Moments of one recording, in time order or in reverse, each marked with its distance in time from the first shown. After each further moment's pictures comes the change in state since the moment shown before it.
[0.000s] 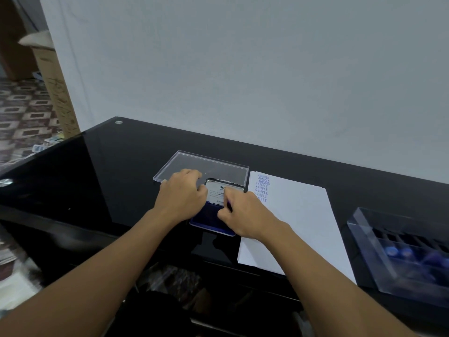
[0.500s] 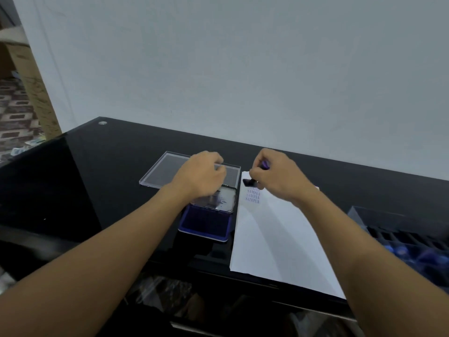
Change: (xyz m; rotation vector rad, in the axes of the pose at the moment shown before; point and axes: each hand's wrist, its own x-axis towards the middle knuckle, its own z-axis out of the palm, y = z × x) left_hand 0.045 0.053 -0.007 -0.098 -0.118 0.128; right_hand 0.011 0.037 -0.083 0.250 0.225 0.171
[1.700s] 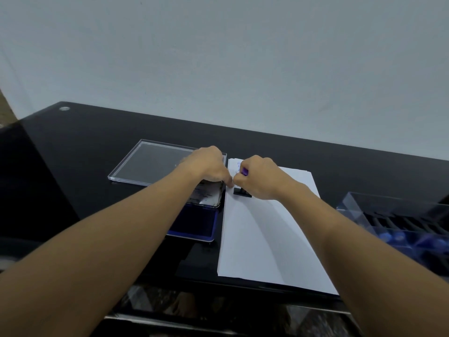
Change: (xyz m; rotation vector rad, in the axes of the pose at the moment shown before) left_hand 0.073 0.008 0.058 0.140 -0.336 -0.134; right_hand 0.024 0.028 0.026 -0.321 -0.213 0.120
